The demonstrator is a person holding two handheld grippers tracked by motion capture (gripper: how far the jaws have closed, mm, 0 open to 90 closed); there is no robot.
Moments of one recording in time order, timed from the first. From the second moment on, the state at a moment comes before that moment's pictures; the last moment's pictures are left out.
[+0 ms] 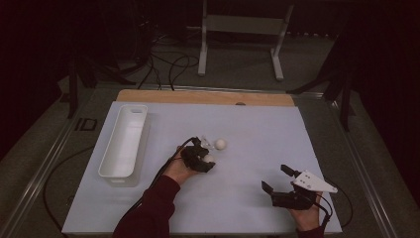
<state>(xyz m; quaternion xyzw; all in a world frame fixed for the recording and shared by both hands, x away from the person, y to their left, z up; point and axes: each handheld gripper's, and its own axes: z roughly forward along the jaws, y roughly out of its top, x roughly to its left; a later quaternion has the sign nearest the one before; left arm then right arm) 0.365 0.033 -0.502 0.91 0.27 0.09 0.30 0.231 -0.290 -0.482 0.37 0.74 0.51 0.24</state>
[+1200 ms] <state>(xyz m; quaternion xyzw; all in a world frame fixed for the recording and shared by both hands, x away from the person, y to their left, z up) 0.358 0.044 -0.479 0.90 0.27 0.10 0.32 0.231 -0.290 -0.482 0.36 0.74 0.51 0.24</state>
